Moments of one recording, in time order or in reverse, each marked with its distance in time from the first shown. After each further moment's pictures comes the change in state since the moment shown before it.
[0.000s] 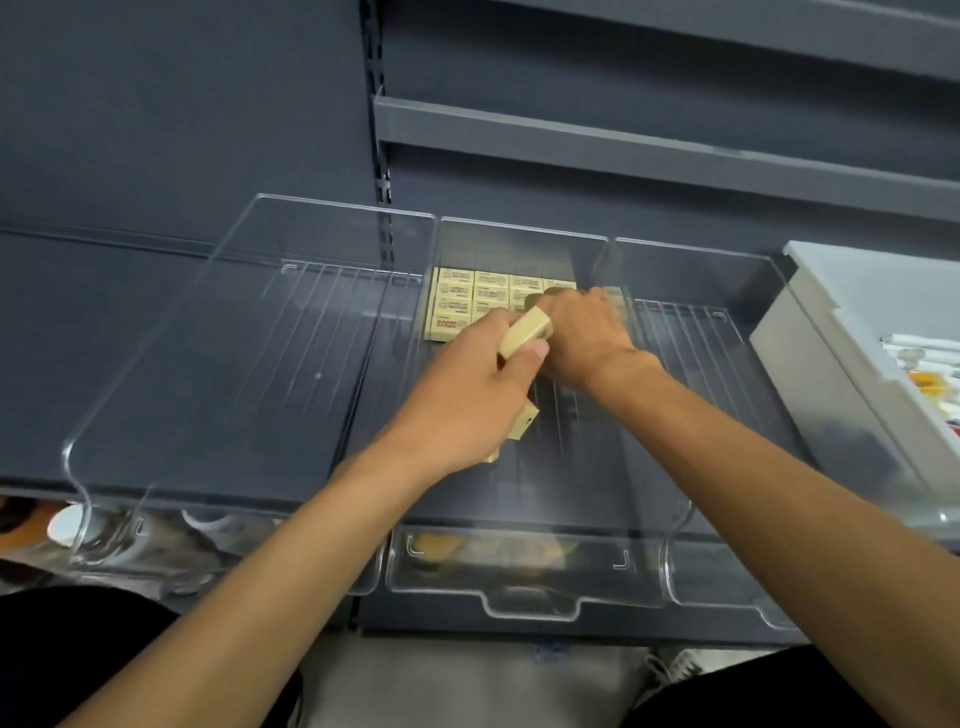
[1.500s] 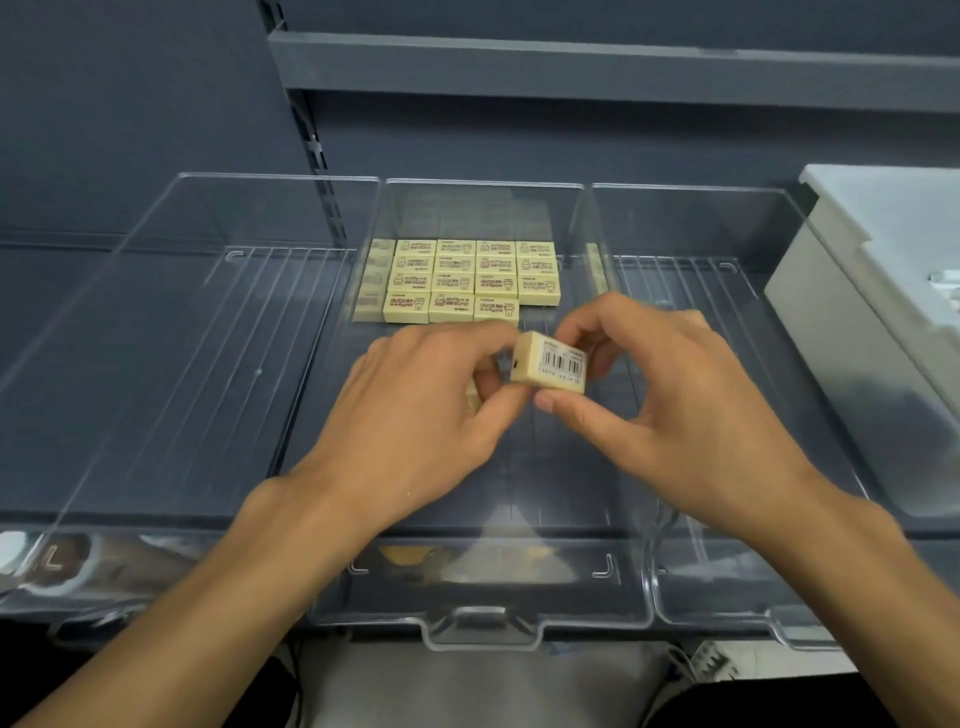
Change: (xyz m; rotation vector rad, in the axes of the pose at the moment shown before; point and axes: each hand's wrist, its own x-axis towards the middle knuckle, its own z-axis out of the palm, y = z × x) left_hand -0.001 -0.011 0.022 0.522 0.090 0.319; right_hand -0.119 0.042 -0.004 0.755 0.307 -0.168
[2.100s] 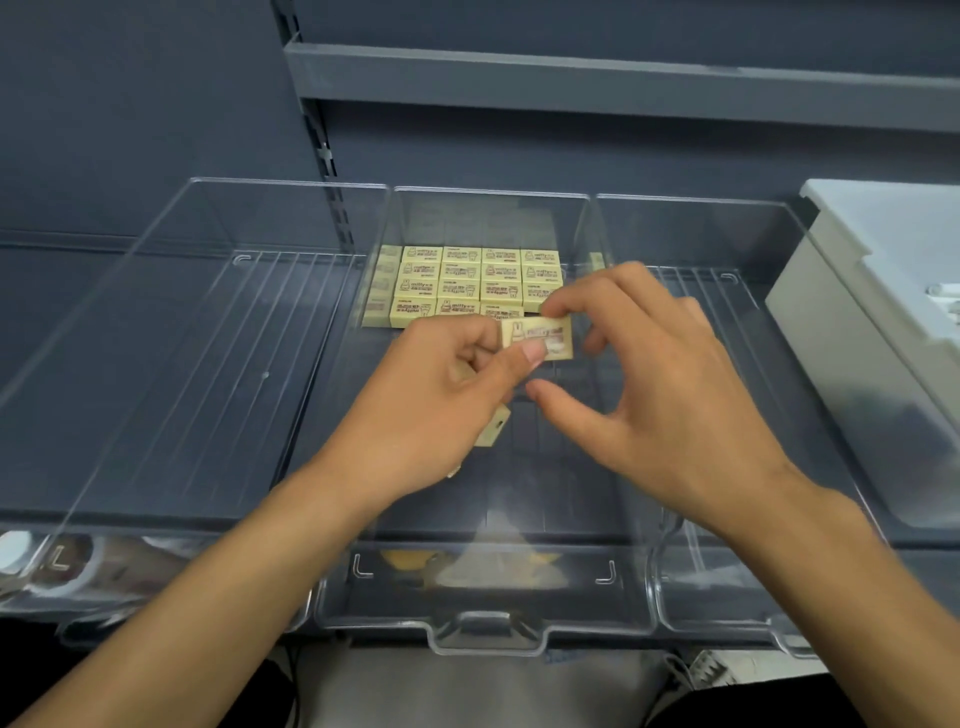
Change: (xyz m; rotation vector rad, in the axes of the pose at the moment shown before) left_hand 0.010 0.004 -0.002 -0.521 -0.035 -0.270; right_hand 0.012 -0.006 0.005 -0.156 0.111 -0.051
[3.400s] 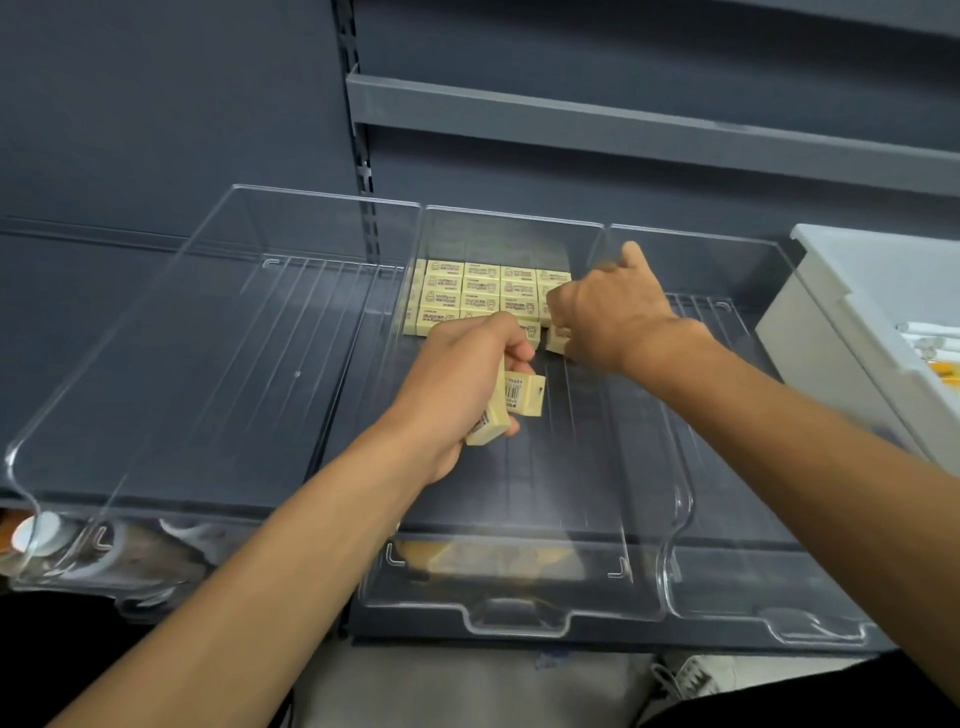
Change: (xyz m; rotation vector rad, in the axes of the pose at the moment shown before) left_hand 0.009 0.008 -0.006 -0.516 0.071 -0.419; right_hand 0.094 0.029 0.040 -0.925 -0.571 0.041
